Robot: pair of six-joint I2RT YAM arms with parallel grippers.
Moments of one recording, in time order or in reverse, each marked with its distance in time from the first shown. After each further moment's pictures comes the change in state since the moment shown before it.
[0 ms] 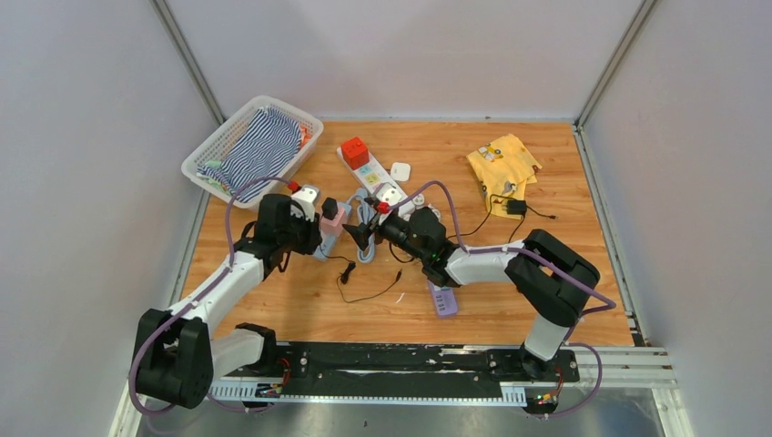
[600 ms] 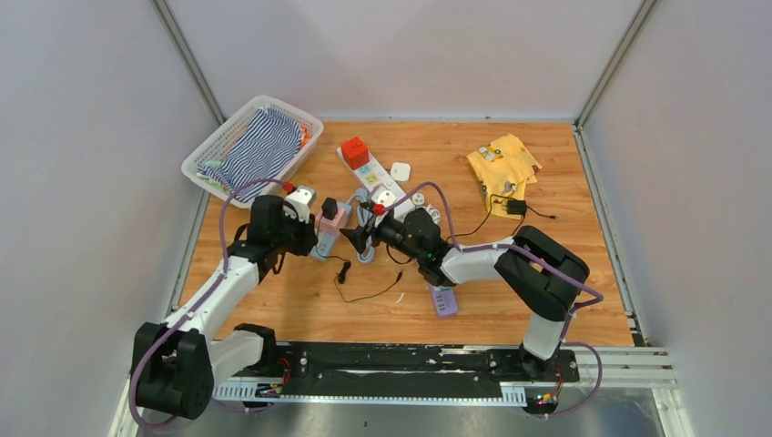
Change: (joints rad) left arm 0.039 -0.066 -0.002 -0.061 0.041 0.050; right arm 0.000 0.063 0.018 0.011 -0.038 0.010
